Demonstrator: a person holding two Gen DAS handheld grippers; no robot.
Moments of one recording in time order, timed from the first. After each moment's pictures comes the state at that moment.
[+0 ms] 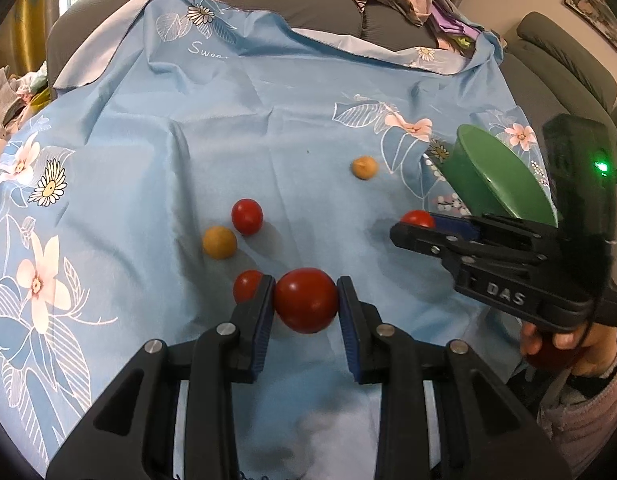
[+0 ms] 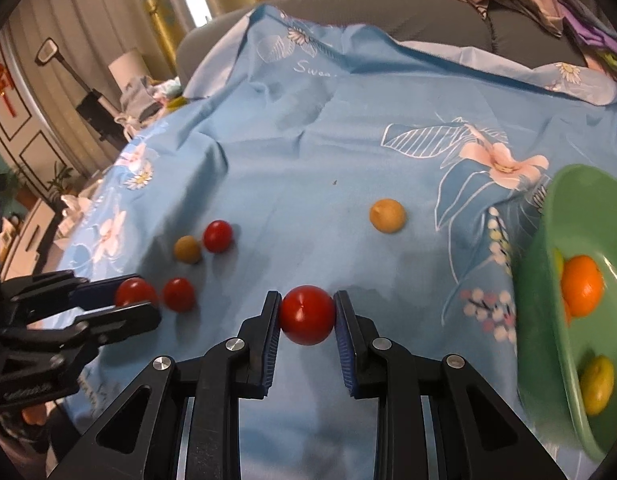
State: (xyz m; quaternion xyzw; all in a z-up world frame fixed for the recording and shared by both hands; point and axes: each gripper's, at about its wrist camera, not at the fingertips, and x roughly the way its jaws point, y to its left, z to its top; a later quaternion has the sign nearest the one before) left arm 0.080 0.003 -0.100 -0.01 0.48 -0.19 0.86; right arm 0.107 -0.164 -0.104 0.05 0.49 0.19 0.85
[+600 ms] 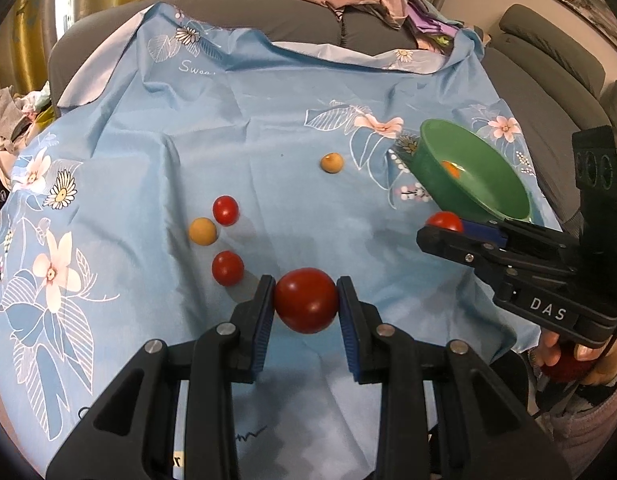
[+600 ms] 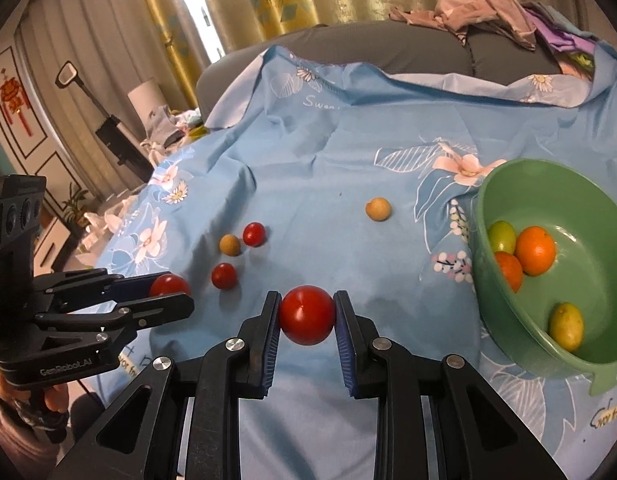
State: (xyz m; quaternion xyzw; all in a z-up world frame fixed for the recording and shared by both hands) left arm 0.042 -0.015 -0.075 0.00 0.46 -0.19 0.87; right arm 0.052 -0.182 -0.065 0.08 0.44 0.19 0.87
